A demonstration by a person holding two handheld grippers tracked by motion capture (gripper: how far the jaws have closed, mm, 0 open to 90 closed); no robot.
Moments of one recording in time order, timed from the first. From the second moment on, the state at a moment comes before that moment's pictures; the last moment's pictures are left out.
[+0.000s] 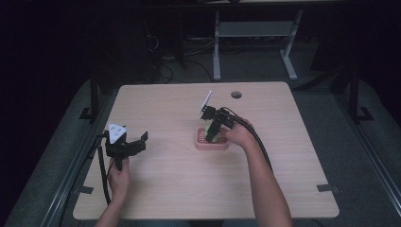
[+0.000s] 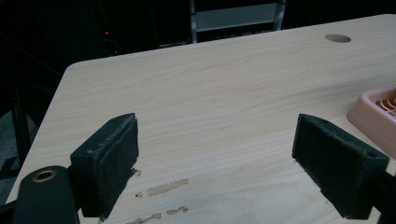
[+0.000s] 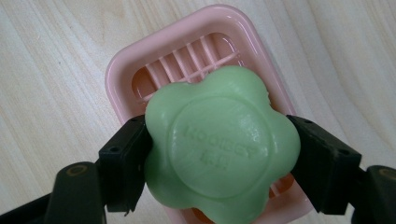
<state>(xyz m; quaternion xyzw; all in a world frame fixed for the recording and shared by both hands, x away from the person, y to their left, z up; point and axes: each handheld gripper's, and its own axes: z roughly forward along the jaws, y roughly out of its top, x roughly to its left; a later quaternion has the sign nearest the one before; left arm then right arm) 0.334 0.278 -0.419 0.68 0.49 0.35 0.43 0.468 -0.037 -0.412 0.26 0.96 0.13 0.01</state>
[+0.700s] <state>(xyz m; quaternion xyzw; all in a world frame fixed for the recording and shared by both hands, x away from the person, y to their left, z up) 0.334 0.278 -0.419 0.68 0.49 0.35 0.43 0.468 -0.038 -0.414 0.26 0.96 0.12 0.01</state>
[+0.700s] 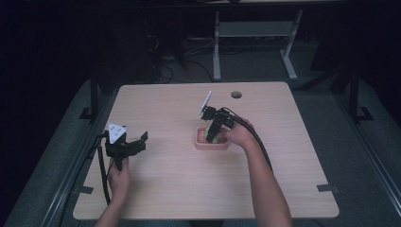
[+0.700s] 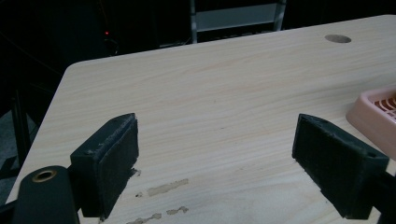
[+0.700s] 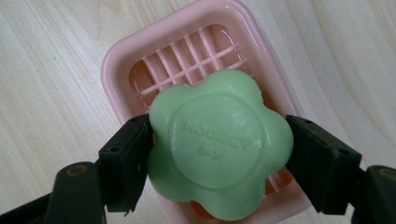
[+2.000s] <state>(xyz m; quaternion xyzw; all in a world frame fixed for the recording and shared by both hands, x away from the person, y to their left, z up) 0.334 0.277 -0.419 0.68 0.49 0.34 0.43 0.462 -0.059 -0.401 0.29 0.94 0.17 0.01</state>
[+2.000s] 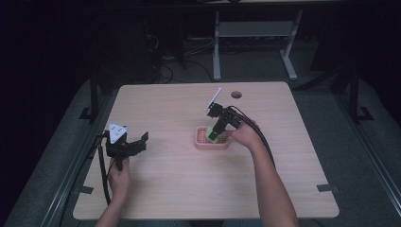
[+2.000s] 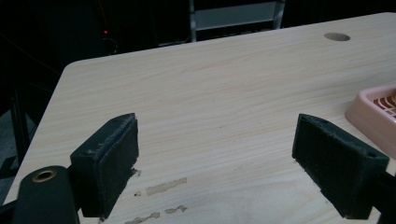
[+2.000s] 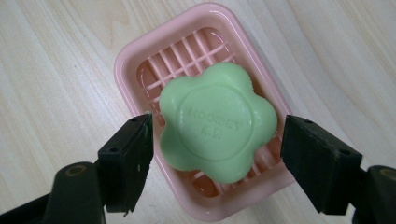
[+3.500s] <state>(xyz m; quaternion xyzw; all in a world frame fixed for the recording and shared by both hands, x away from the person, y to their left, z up) 0.334 0.275 -0.419 0.68 0.49 0.34 0.43 0.441 -0.102 -0.391 0.30 0.93 0.19 0.01</state>
